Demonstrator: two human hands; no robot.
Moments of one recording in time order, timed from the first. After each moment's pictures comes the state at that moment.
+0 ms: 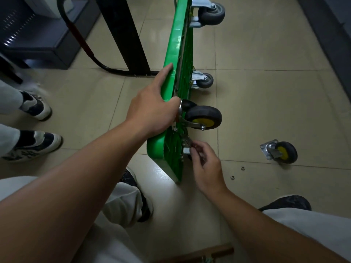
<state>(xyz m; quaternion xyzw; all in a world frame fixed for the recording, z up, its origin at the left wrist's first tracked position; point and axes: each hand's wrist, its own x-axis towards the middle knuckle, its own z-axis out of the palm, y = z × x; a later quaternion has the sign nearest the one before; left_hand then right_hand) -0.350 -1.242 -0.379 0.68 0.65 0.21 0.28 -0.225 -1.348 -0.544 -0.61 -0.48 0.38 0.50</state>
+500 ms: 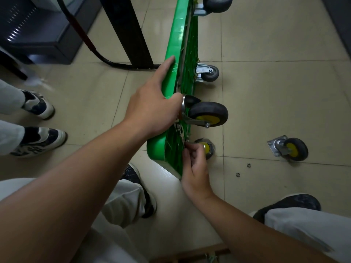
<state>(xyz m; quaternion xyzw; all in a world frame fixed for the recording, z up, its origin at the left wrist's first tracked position) -0.347 -1.242 -0.381 0.68 0.65 0.21 0.28 -0.268 -1.350 -0.539 -0.56 -0.37 0.48 0.56</state>
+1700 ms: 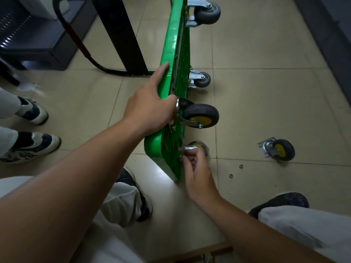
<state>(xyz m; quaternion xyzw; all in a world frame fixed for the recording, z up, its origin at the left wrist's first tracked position) -0.348 -1.242 -0.379 0.68 0.65 0.21 0.28 -0.245 -1.368 -0.526 -0.63 -0.44 0.45 0.45</state>
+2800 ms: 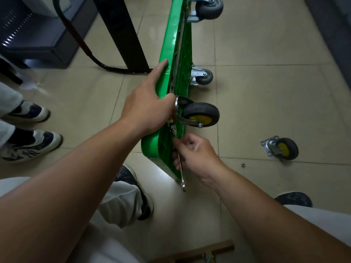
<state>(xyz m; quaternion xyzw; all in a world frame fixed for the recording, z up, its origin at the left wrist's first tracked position) -0.348 -1.241 -0.382 0.67 0.65 0.22 0.28 -0.236 -1.320 -0.480 -0.55 -0.29 0.66 0.42</state>
